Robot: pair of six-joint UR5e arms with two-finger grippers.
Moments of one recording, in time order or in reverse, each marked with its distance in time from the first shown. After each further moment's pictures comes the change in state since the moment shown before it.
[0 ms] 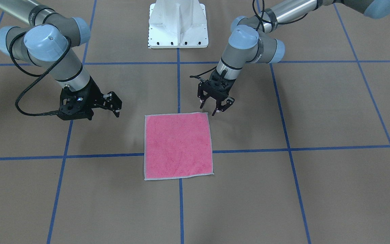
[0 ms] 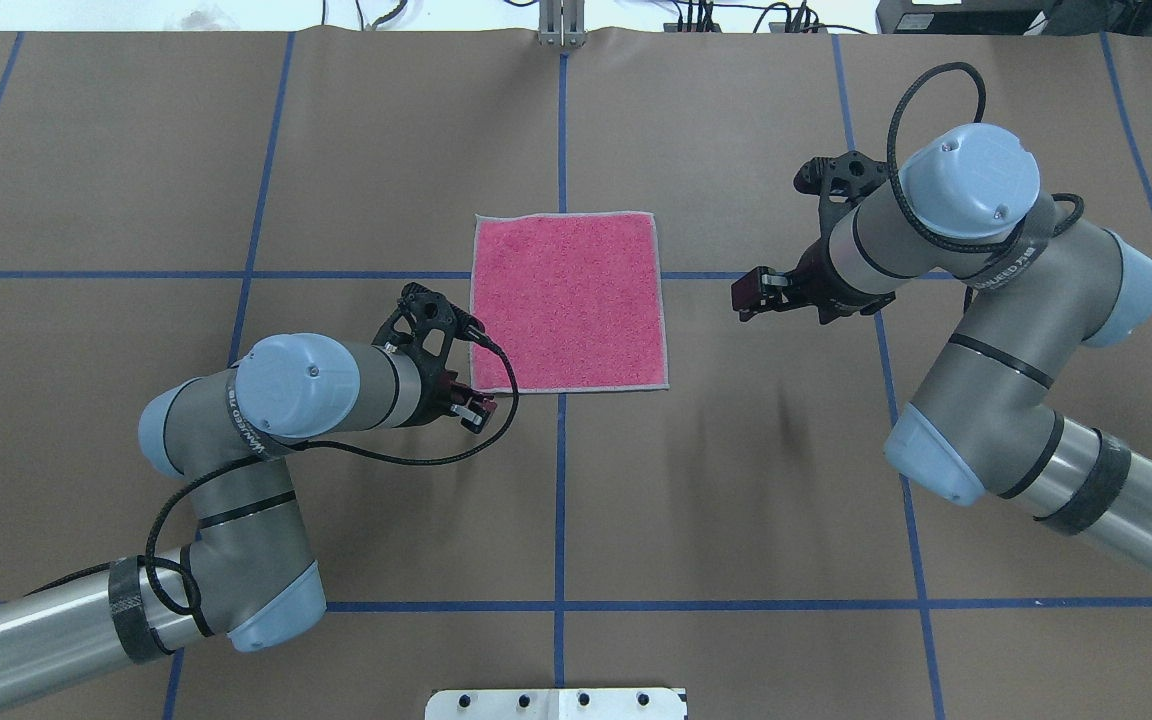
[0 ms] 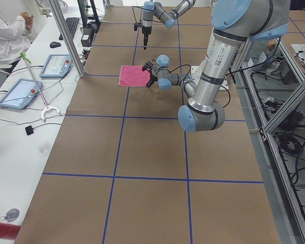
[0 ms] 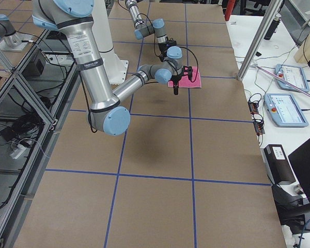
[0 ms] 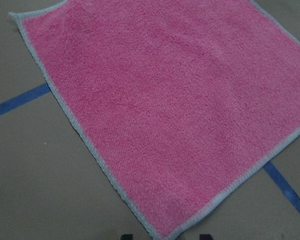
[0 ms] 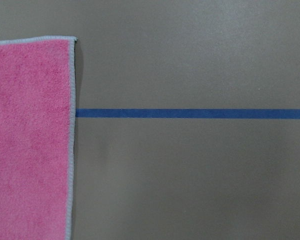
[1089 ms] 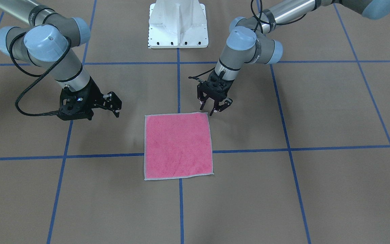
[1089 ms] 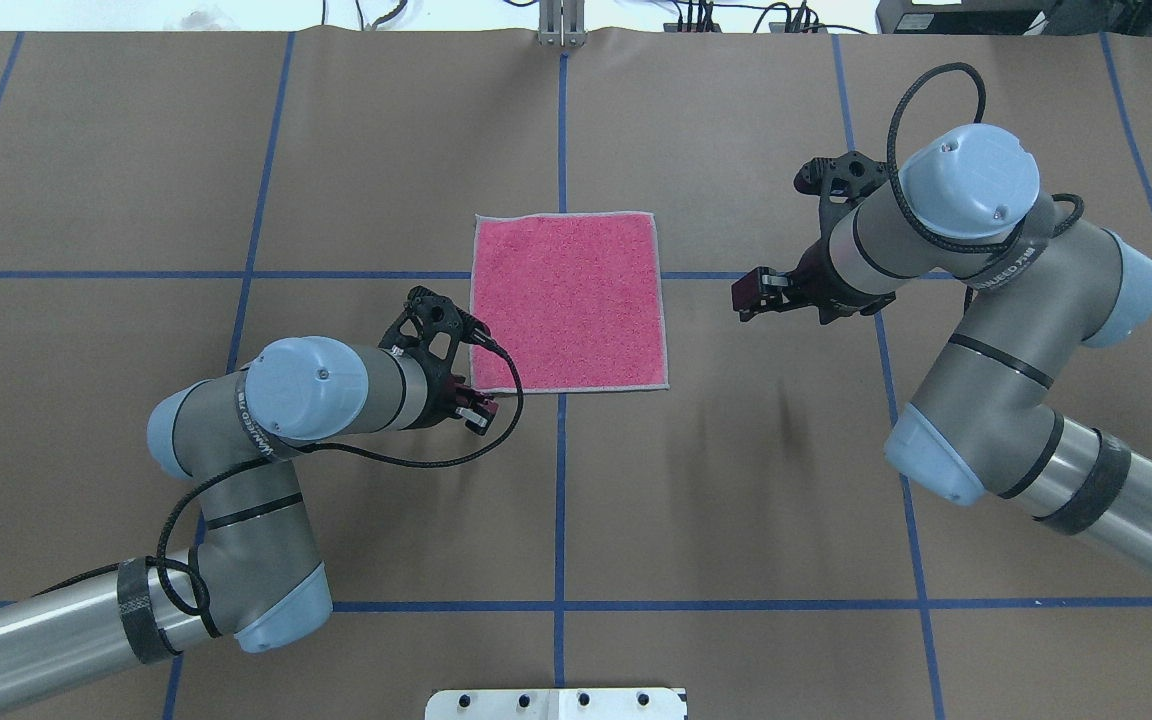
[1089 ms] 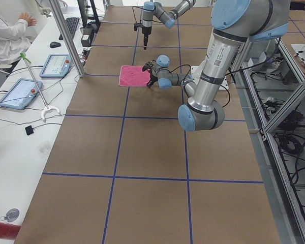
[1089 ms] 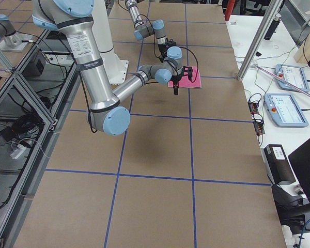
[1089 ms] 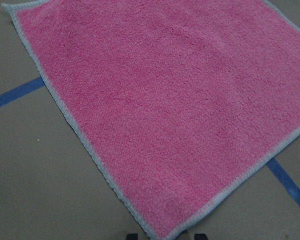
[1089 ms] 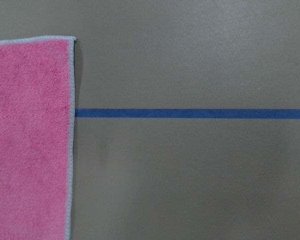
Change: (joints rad) left arm 0.005 -0.010 0.015 0.001 0.005 0.002; right arm 0.000 -0.001 -0.001 0.001 0.000 -0.001
